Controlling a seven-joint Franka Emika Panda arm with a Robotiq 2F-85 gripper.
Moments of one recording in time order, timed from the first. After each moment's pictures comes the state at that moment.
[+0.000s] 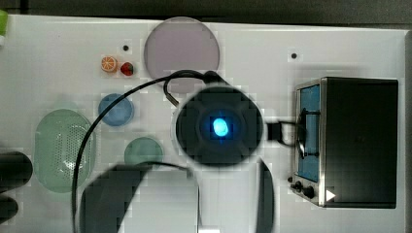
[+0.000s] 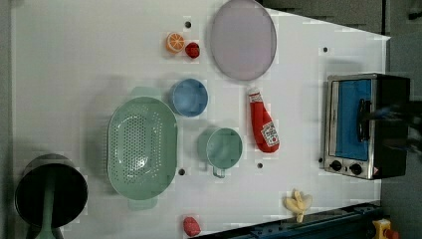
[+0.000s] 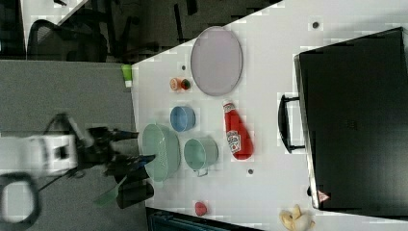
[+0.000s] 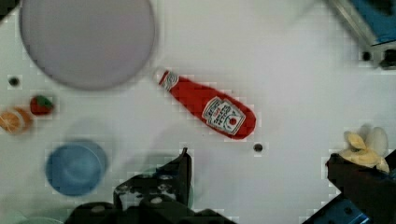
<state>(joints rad) -0.11 -0.20 0.12 -2.01 0.03 0.19 -0.09</state>
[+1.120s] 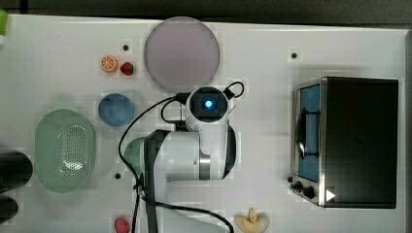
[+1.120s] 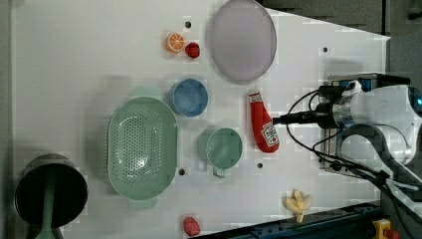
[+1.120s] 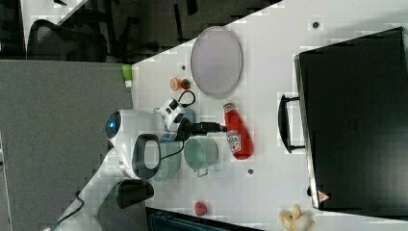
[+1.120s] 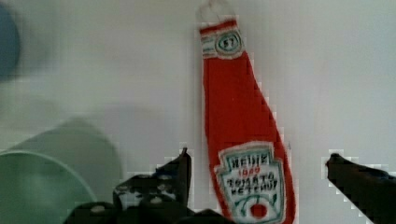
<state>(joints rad) -0.11 0.21 0.15 -2.29 0.00 0.80 -0.82</state>
